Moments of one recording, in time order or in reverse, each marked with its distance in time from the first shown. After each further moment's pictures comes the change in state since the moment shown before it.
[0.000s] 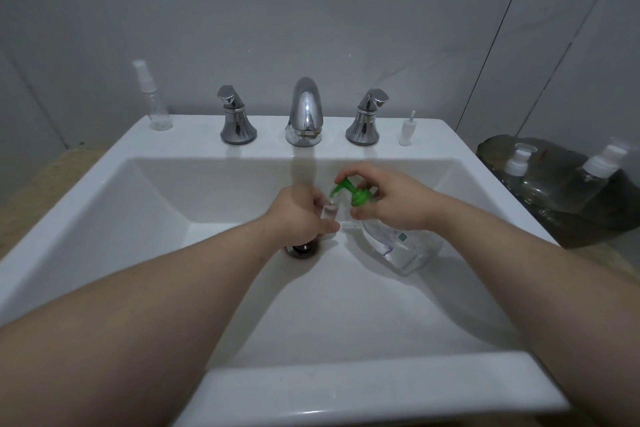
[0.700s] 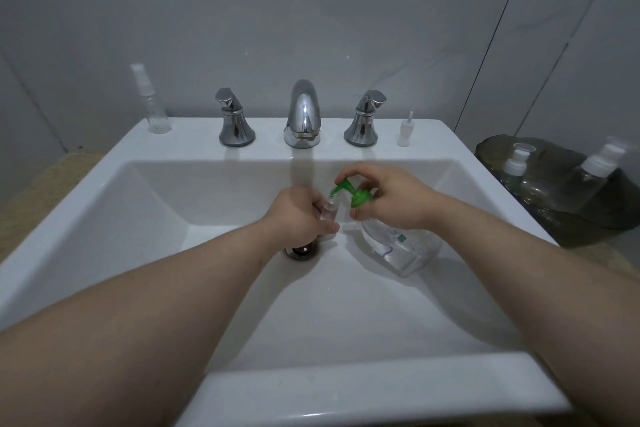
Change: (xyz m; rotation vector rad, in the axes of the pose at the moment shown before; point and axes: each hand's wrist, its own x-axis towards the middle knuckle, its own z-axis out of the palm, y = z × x) left_hand -0.002 0.001 0.000 -0.092 -0.018 0.008; right_hand 0.002 0.000 0.000 0.006 0.050 -0.003
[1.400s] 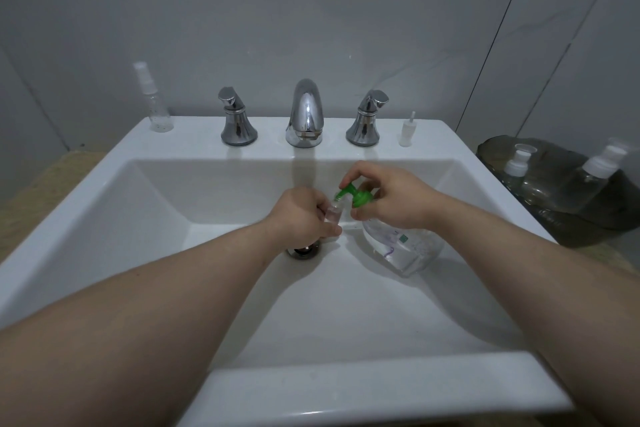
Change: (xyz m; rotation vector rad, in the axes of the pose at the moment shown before) left_hand 0.001 0.000 0.002 0.063 -0.015 0.016; right_hand -0.003 -0.005 -0.001 0.021 -0.003 0.015
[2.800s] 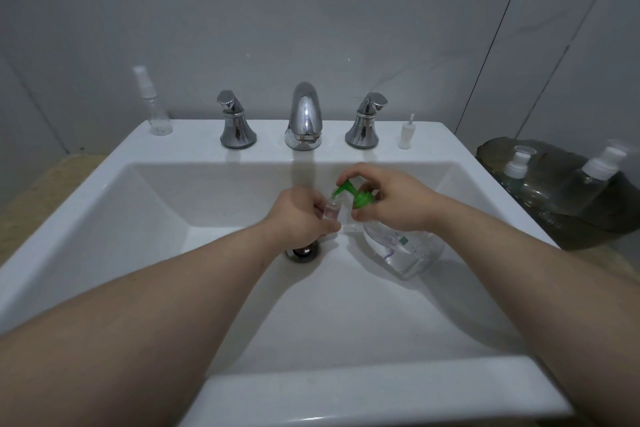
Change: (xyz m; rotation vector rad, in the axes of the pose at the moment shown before) left_hand 0.006 -0.006 0.003 -0.082 0.065 -0.030; right_hand 0.000 0.000 -0.002 -0.024 -0.002 -0.006
